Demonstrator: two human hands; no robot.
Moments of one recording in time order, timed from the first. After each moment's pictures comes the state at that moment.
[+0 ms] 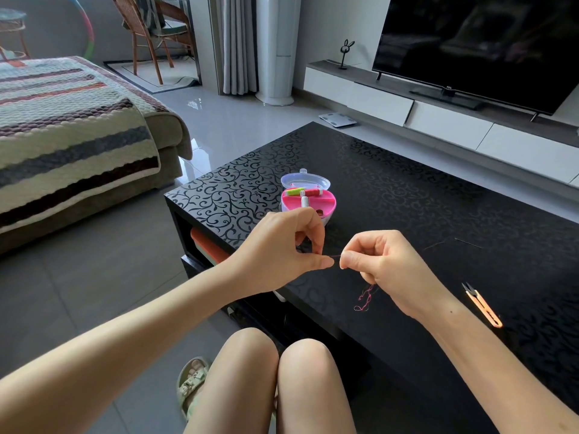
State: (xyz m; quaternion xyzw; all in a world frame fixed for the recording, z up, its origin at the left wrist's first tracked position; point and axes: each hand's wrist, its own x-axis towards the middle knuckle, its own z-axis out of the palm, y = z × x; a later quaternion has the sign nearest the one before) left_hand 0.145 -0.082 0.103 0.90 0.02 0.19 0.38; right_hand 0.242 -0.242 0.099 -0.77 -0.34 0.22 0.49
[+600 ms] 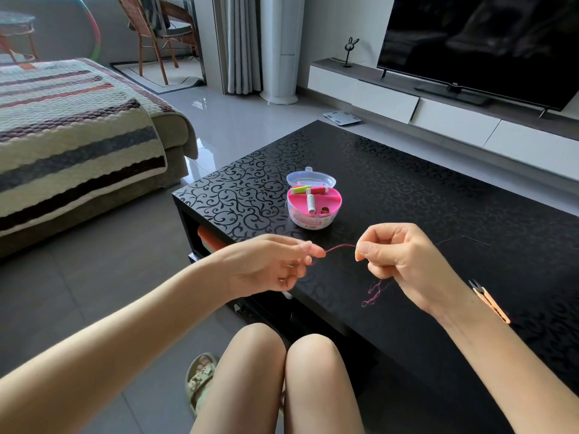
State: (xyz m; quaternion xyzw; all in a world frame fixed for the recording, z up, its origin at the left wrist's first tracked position) left_hand 0.134 -0.064 0.087 0.57 0.18 -0.12 0.79; right_hand 0.247 -0.247 0.101 -0.70 -0.31 0.28 0.58
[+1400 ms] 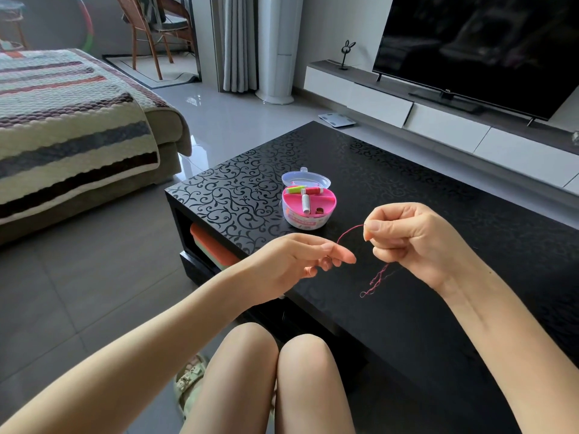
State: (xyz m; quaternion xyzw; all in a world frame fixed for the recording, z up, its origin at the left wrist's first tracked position) left_hand 0.156 -0.084 0.068 0.63 0.03 -0.06 0.78; right_hand 0.264 -0.246 0.127 -0.66 -0.30 0.34 0.61
